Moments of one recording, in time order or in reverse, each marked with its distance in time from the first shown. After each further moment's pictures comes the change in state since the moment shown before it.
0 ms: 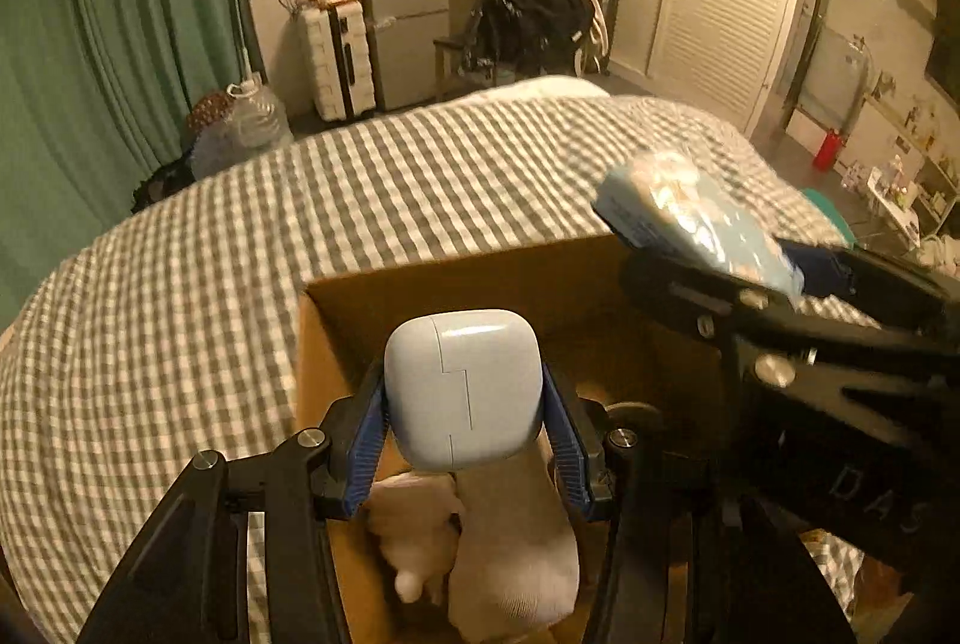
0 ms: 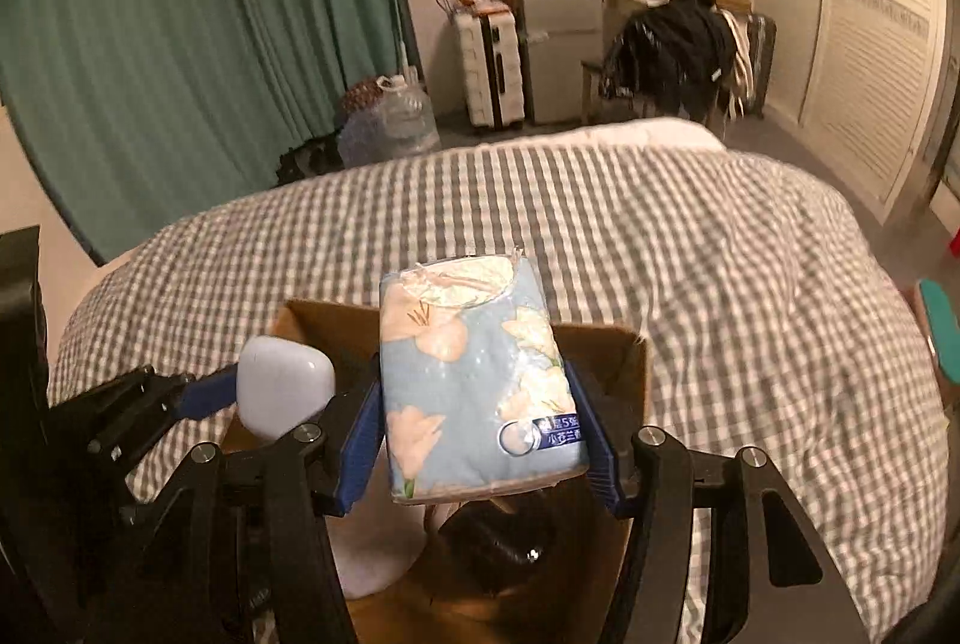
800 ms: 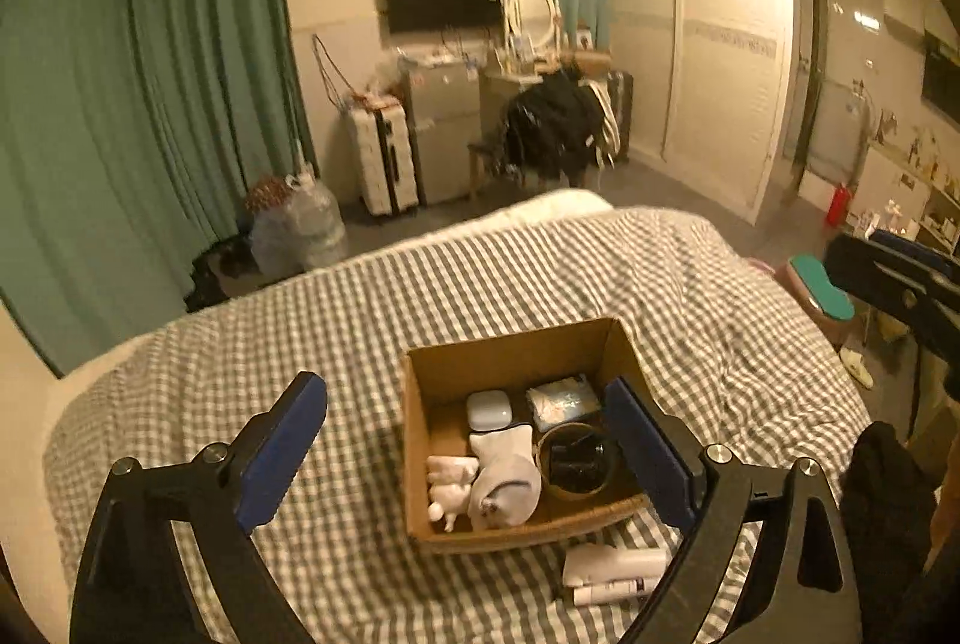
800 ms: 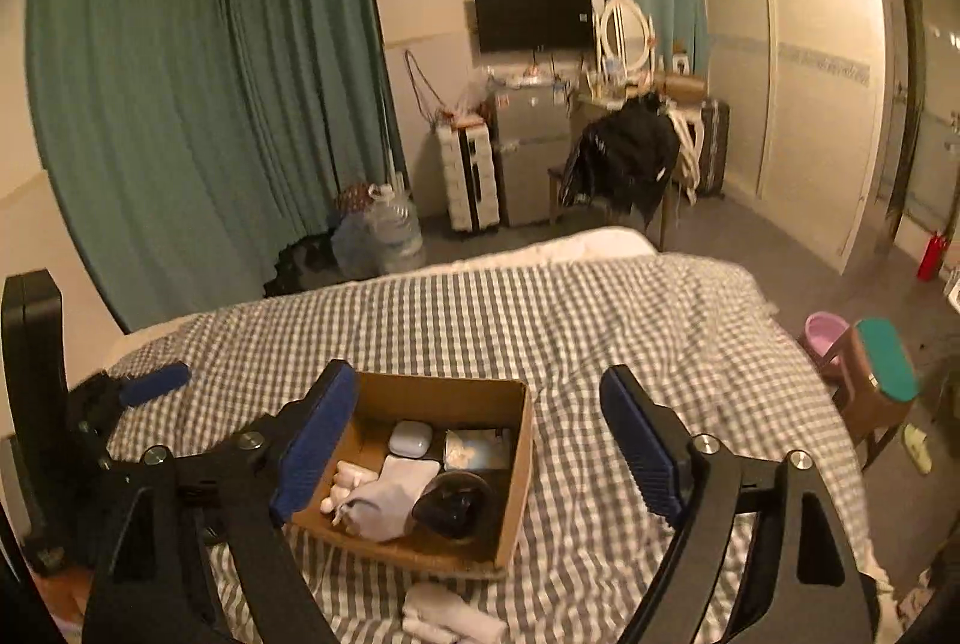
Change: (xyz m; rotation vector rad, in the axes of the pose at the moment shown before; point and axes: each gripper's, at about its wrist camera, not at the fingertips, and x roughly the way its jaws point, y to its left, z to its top) left arm -0.222 -0.016 -0.021 -0.013 -0.245 0.101; right arm -0.227 -0.018 -0.018 0.012 -0.276 -0.044
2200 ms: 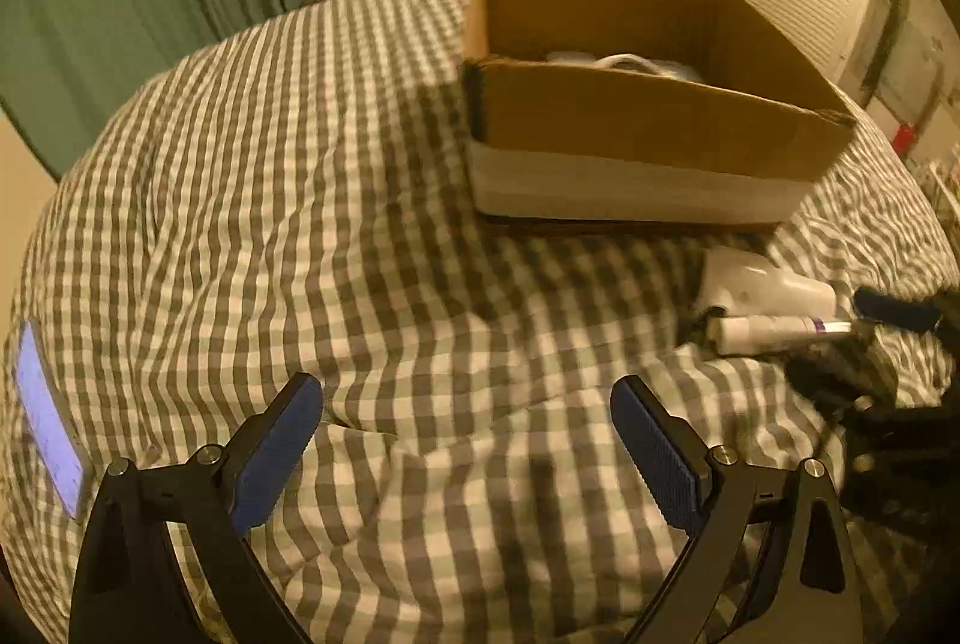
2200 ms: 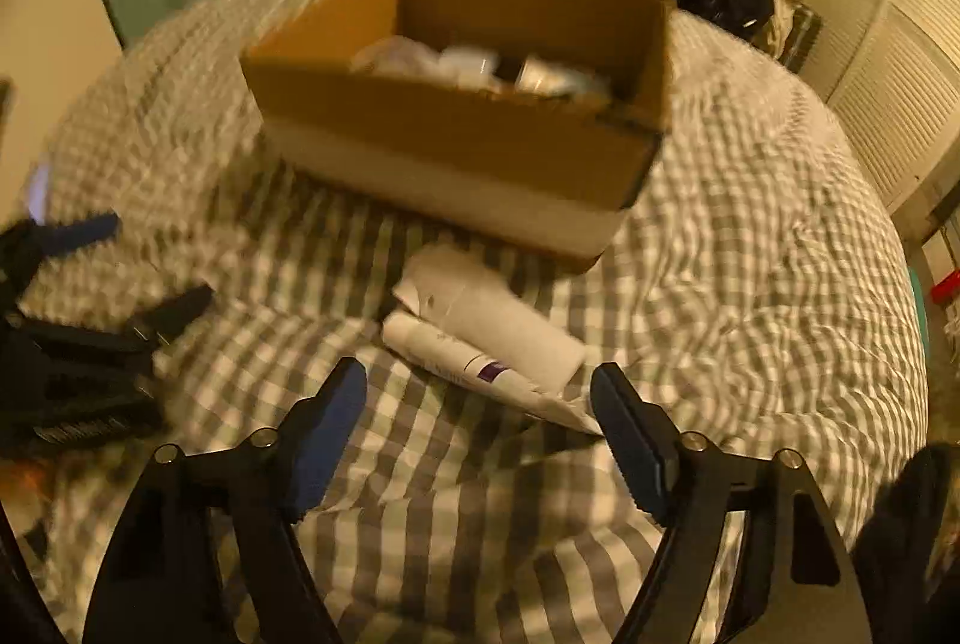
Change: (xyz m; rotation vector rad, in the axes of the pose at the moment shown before) left arm 0.100 0.023 -0.216 -0.110 0.397 0.090; right arm 0.110 0.045 -0.239 -0.275 0.528 0.007
